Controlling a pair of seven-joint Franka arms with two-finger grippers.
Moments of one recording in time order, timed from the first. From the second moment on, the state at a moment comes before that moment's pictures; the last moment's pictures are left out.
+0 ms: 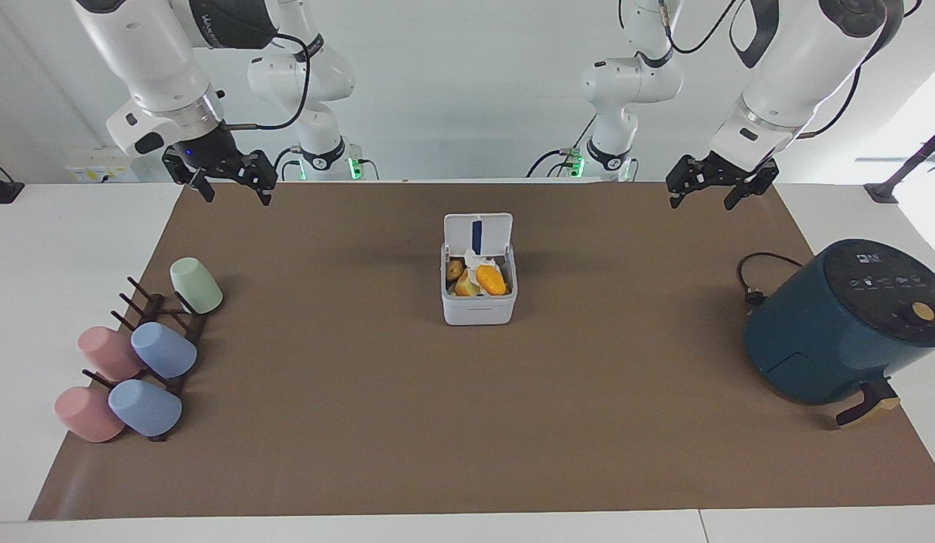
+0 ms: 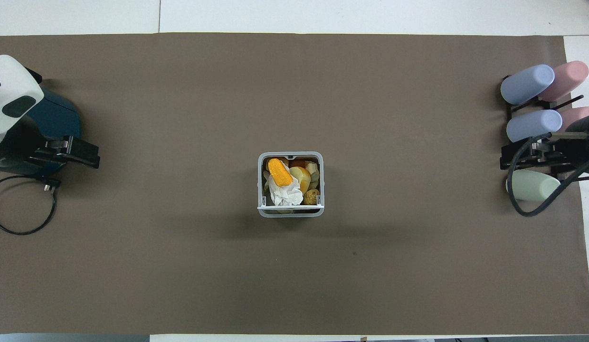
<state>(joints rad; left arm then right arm) -0.02 -0.02 -0.14 -1.62 -0.02 1.51 -0.04 0.02 -0.07 0.01 -1.69 -0.01 1.54 0.12</state>
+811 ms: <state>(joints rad) -0.10 -0.02 -0.14 -1.62 -0.02 1.51 -0.10 0.02 -0.07 0.01 -1.69 -0.01 1.54 0.12</state>
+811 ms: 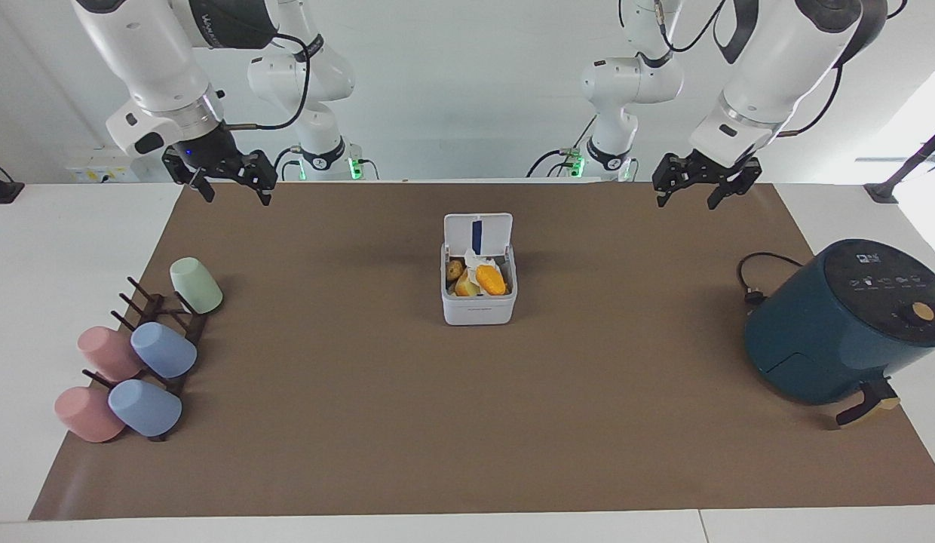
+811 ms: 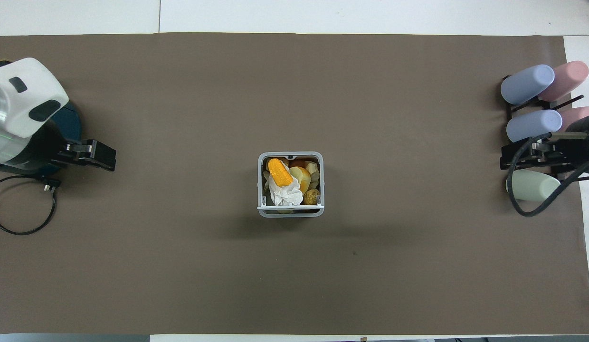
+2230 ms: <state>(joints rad) -0.70 -0.01 -0.12 -1.95 -0.11 2.06 -0.66 0.02 -0.07 0.01 -1.69 -0.01 1.54 0.12</state>
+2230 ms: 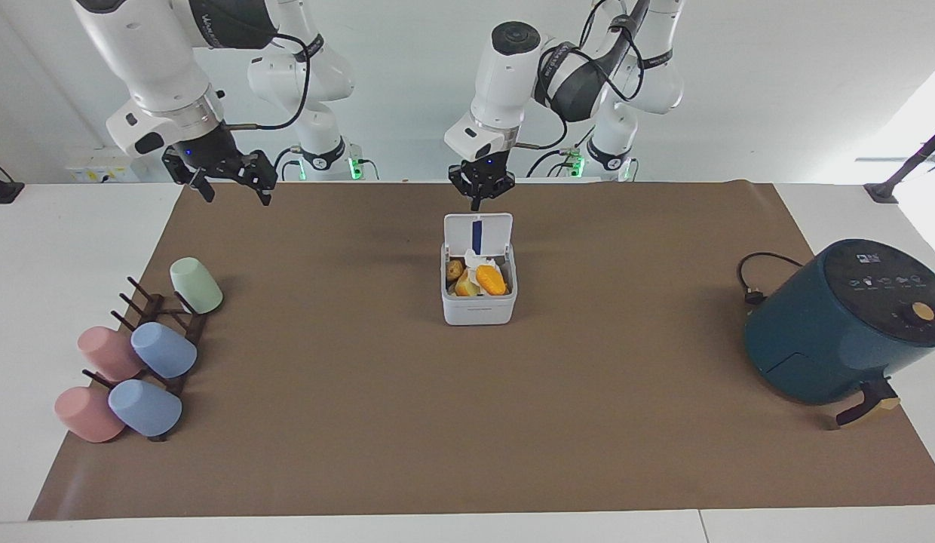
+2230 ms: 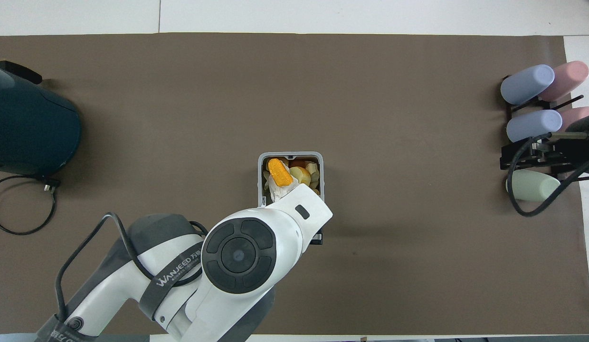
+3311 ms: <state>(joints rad) -0.58 0.16 -0.11 -1.82 -0.10 2.16 -0.64 0.02 -0.07 0.01 -1.69 -0.01 1.54 0.12</state>
